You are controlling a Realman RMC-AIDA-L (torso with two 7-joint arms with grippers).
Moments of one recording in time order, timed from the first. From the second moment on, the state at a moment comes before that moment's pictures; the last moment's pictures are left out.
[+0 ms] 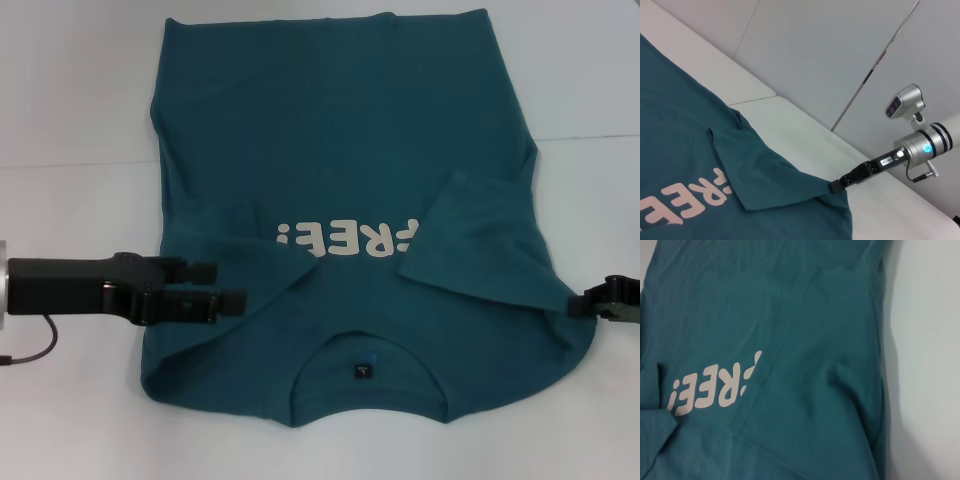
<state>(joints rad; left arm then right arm) -0.66 -2.06 0.58 0.83 2.18 1.76 -1.85 0.59 1.91 -0.52 -0.57 -2.44 -1.27 2.37</state>
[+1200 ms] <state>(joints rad) -0.59 -2.06 0.49 0.95 2.32 1.66 -2.18 0.59 1.92 -0.52 -0.65 -2.42 -1.33 2.29</state>
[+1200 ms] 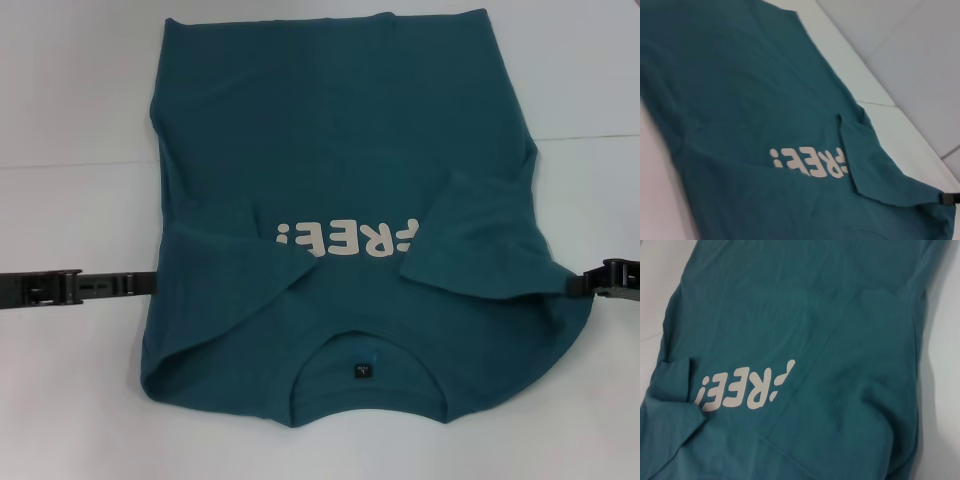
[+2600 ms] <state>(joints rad) -0.66 -2.04 0.52 0.83 2.55 1.62 -2.38 0.62 1.92 -0.56 -0.66 -2.42 -1.34 2.27</state>
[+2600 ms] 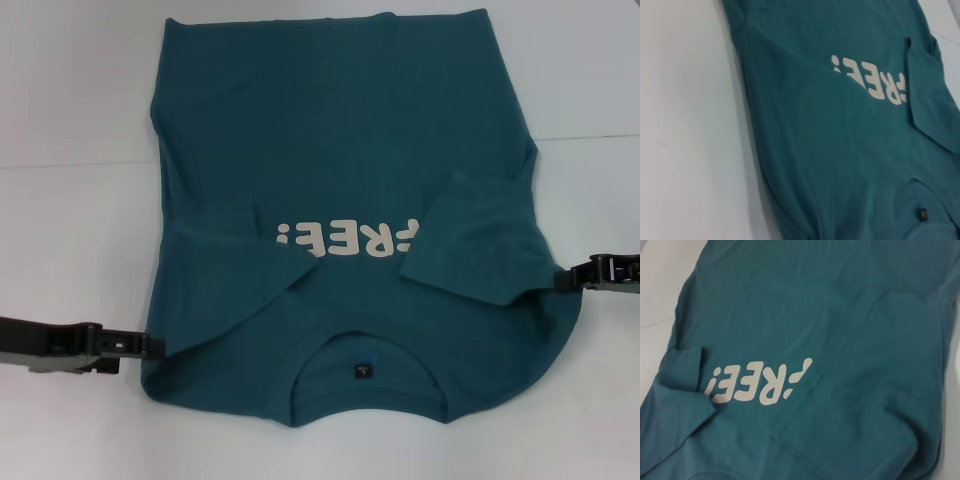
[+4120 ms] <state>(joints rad) -0.71 -2.04 0.60 0.68 2.57 1.41 -2.48 0.62 1.91 -0.56 -0.66 -2.42 -1.33 2.26</state>
